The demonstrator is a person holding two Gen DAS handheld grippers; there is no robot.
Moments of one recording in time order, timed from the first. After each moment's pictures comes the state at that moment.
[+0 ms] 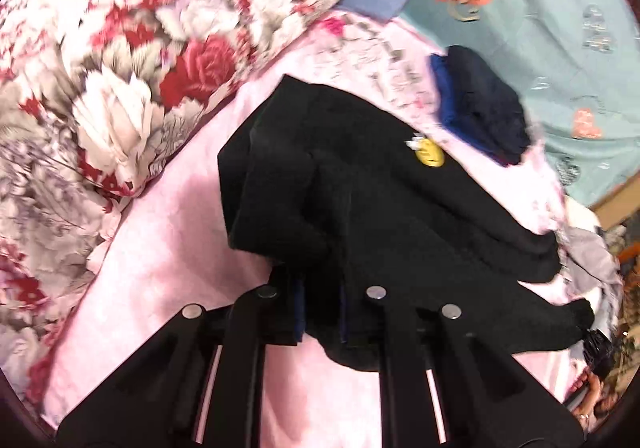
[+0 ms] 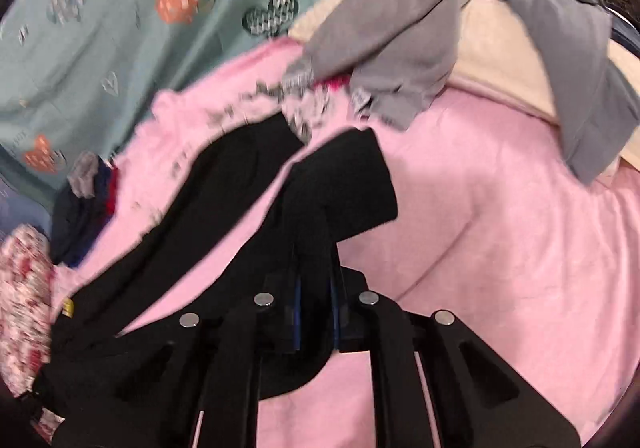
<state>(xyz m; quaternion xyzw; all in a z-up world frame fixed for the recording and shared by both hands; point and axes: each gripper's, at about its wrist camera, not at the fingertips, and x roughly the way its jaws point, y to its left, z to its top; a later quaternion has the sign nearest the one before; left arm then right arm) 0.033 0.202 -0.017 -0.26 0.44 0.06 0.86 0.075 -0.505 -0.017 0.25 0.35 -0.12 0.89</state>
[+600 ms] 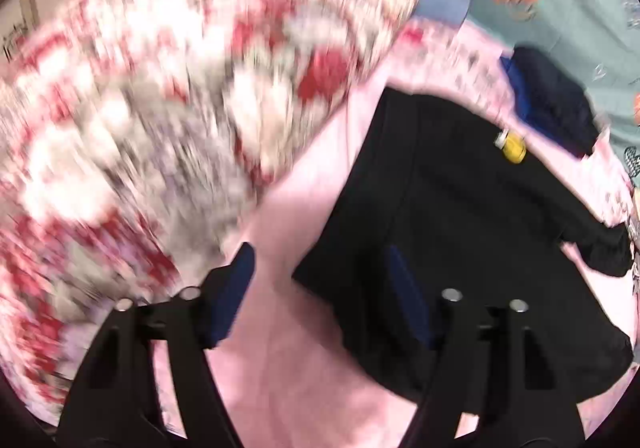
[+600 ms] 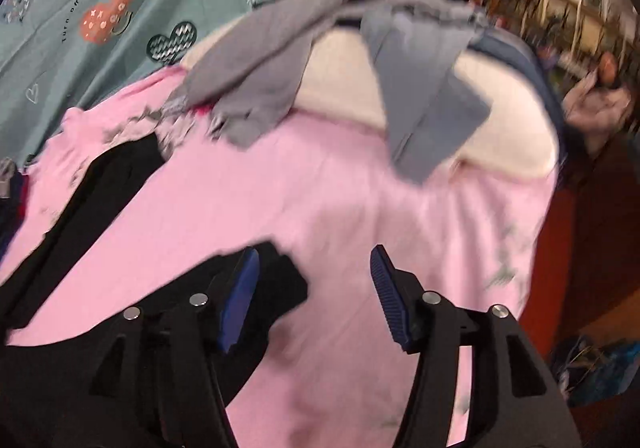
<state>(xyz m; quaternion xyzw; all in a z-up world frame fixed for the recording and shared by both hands) -0.004 0.226 -0.013 -0.16 0.43 0.20 0.86 0.008 -0.532 -0.017 0.13 0.34 -0.31 0.88</state>
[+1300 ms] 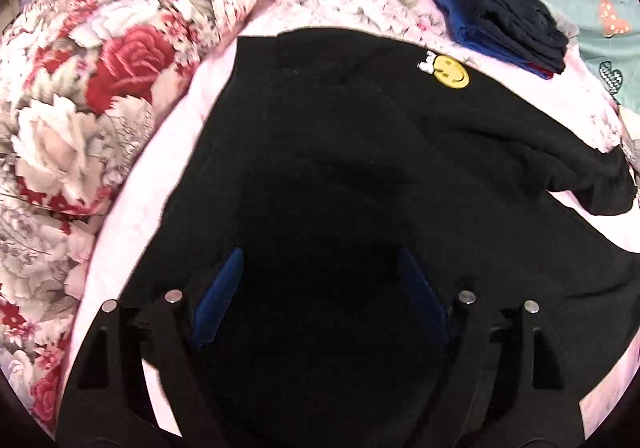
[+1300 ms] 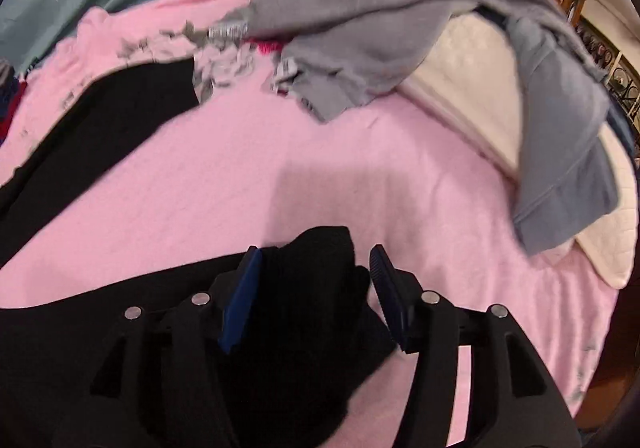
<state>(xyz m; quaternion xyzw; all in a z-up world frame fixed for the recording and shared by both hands) 0.075 0.151 -0.059 -0.08 0.49 0.10 0.86 0.114 -0.545 -0.059 0.05 0.43 -0.23 0.87</state>
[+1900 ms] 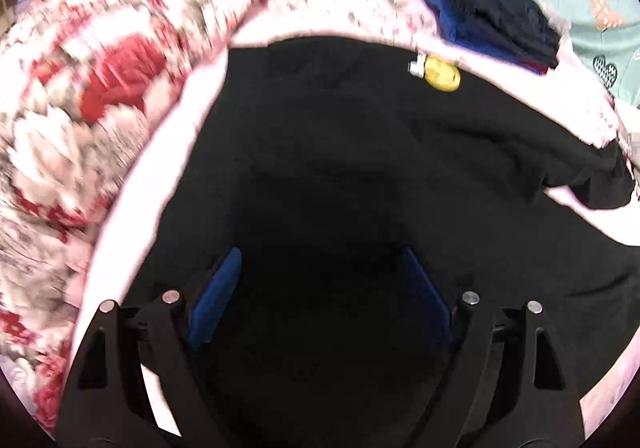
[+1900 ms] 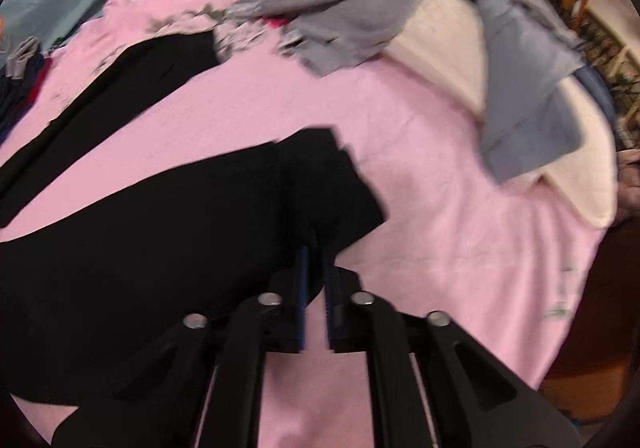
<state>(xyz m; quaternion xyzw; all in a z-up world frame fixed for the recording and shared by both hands) 0.074 0.145 -0.048 -0.07 0.48 0.09 0.87 0.046 -0.518 -0.053 0.03 0.46 -0.26 0.85</state>
